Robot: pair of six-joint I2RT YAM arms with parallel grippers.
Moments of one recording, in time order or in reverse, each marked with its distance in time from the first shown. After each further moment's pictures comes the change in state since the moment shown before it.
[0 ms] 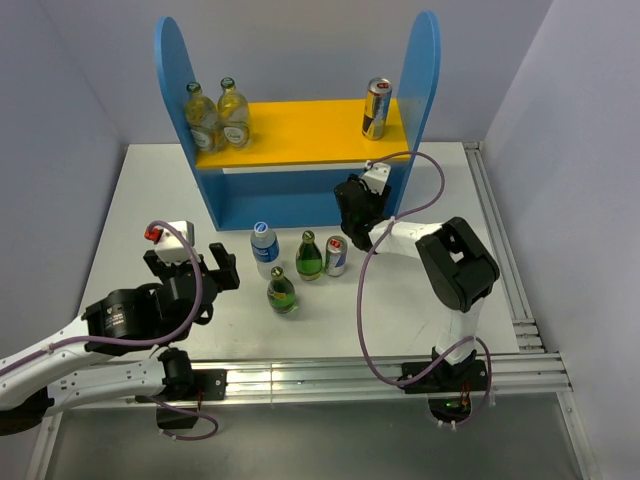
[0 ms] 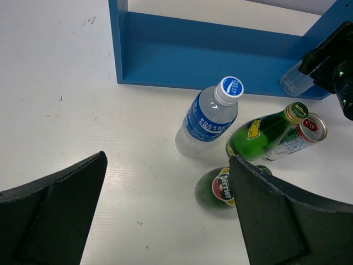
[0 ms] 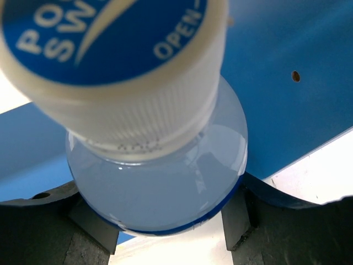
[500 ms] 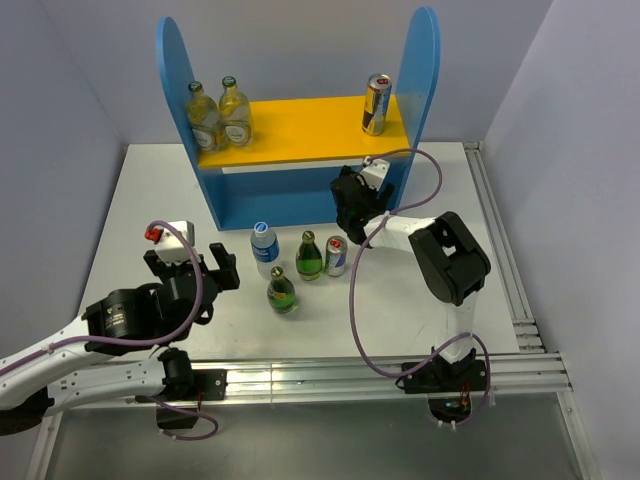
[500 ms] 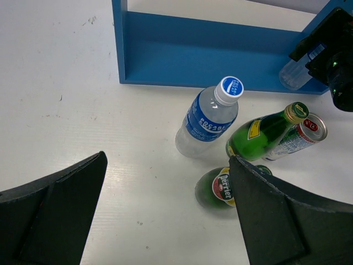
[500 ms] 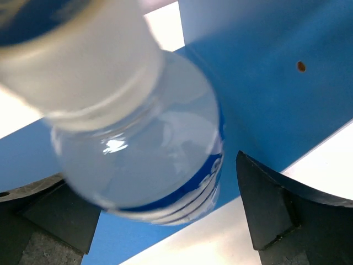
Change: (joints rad) left arm 0.000 0.001 0.000 0.000 0.000 0.000; right arm -0.005 0.061 0.068 0.013 0.039 0.035
